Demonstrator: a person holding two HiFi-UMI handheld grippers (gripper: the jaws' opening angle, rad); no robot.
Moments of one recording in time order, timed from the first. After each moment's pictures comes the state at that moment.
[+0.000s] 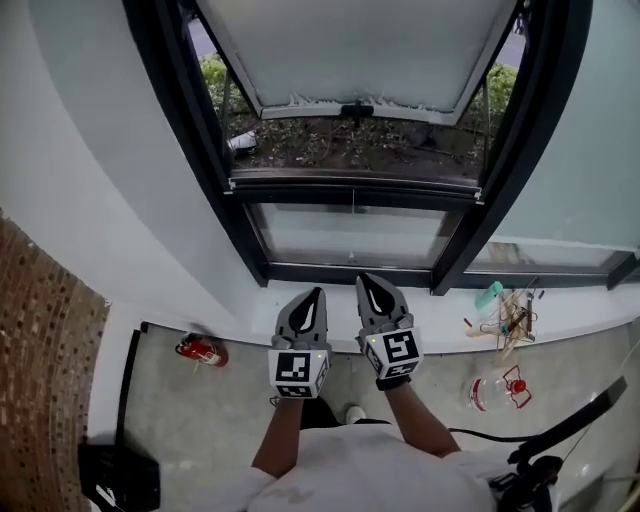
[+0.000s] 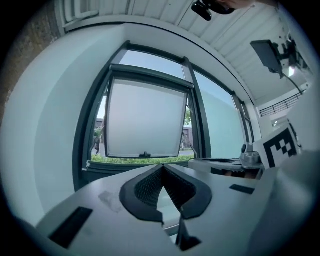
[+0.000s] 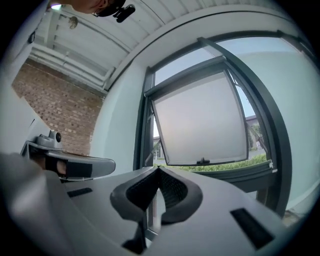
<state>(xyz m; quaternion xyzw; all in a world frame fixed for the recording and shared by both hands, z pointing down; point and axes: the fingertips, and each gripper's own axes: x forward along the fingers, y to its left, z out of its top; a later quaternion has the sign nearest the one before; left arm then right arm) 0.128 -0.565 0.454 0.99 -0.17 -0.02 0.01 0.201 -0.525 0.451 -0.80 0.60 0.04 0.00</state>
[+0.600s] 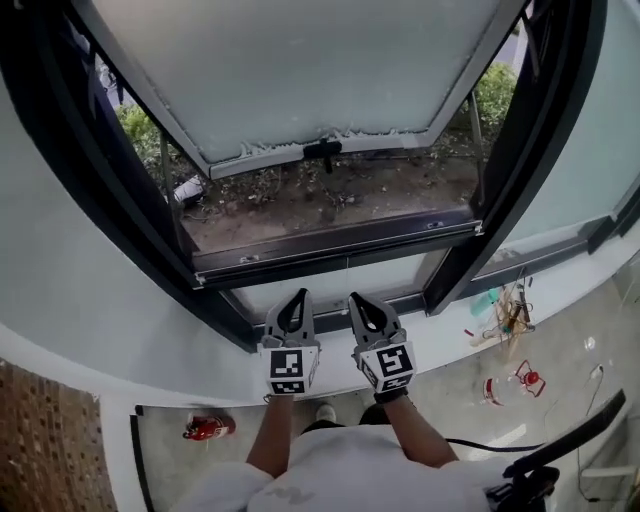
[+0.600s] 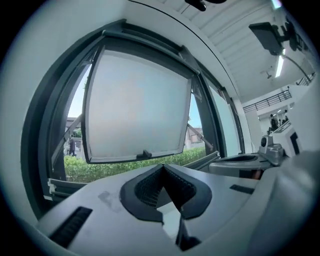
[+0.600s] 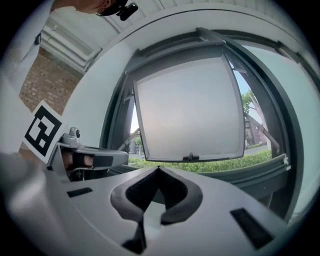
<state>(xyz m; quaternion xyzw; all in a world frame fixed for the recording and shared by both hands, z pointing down) 0.290 -0.766 0.464 1.00 -0.08 0.01 -0.03 0.328 -0.680 0.476 -0.86 0.52 0.02 -0.01</state>
